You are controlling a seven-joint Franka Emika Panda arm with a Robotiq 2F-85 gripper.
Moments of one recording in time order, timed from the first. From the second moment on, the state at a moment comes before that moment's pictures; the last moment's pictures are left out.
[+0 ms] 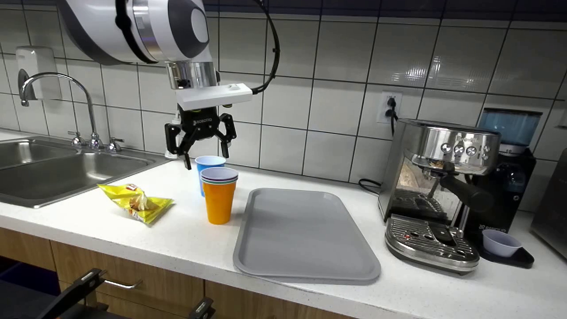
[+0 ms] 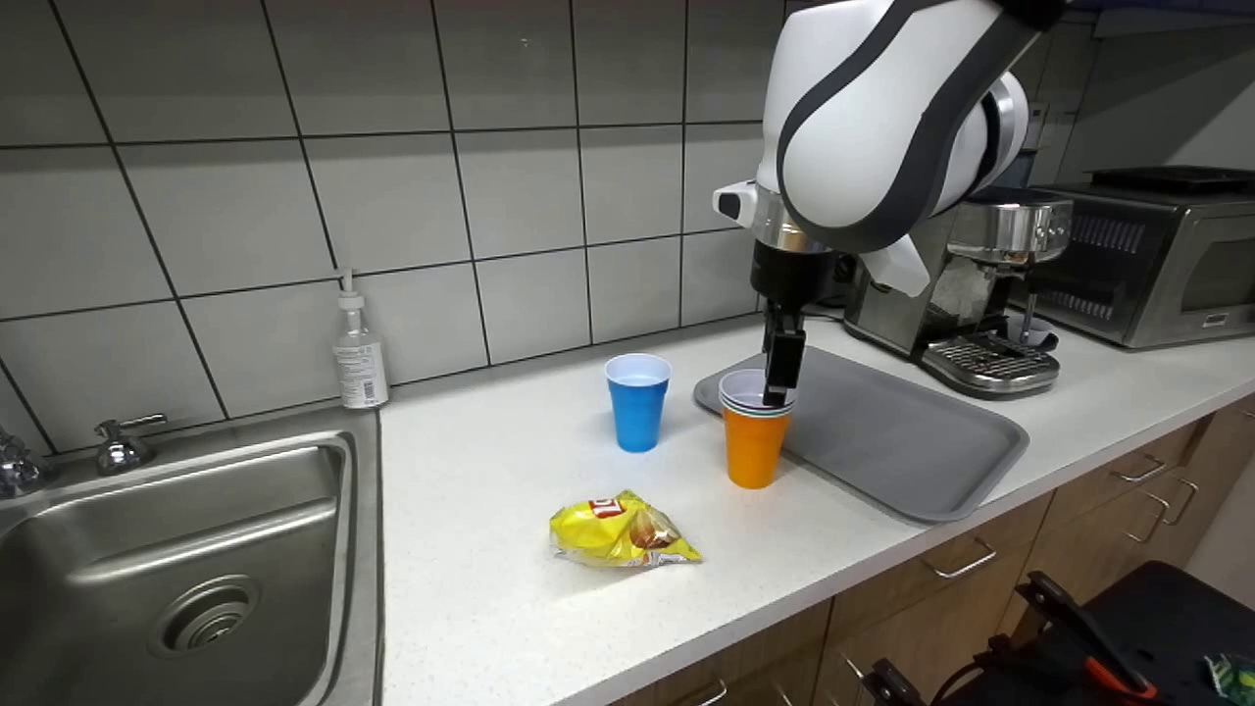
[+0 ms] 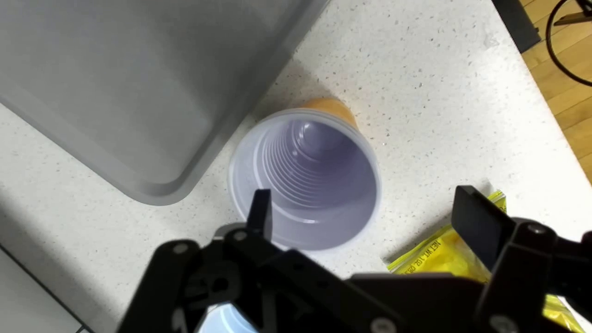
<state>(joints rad) 0.09 -0.13 -0.05 -2.68 -0.24 2.72 -0.74</state>
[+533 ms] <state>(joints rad) 0.09 -0.11 -0.05 -2.66 -0.23 2.72 -0.74</state>
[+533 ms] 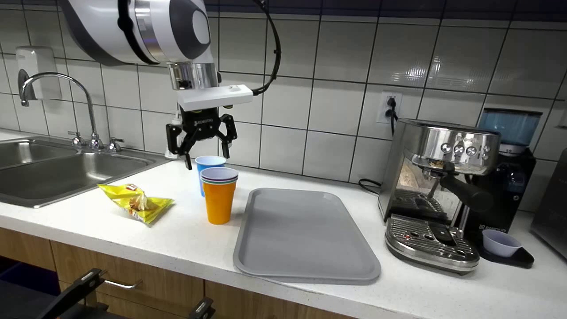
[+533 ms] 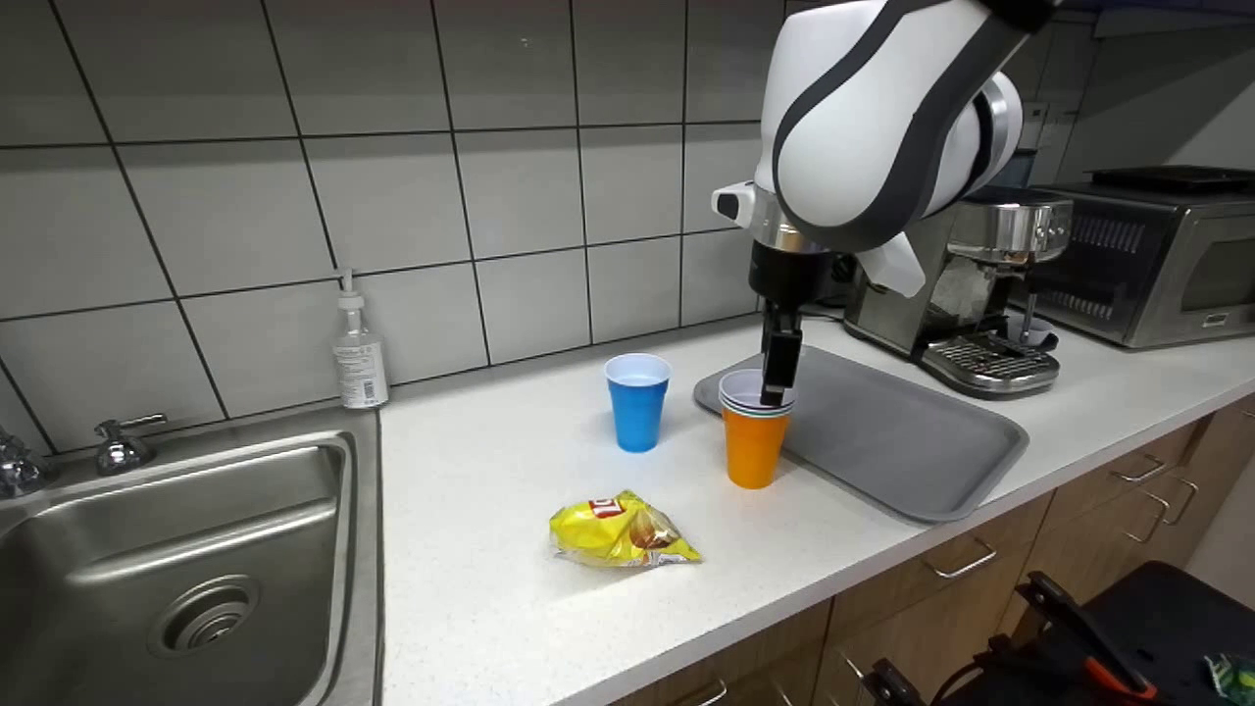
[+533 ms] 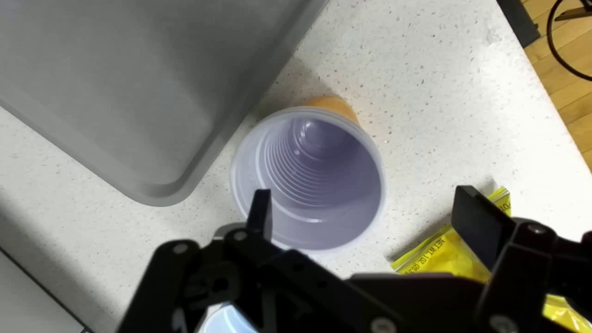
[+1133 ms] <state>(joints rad) 0.09 0.02 -0.04 -2.54 -0.15 2.72 -0.72</state>
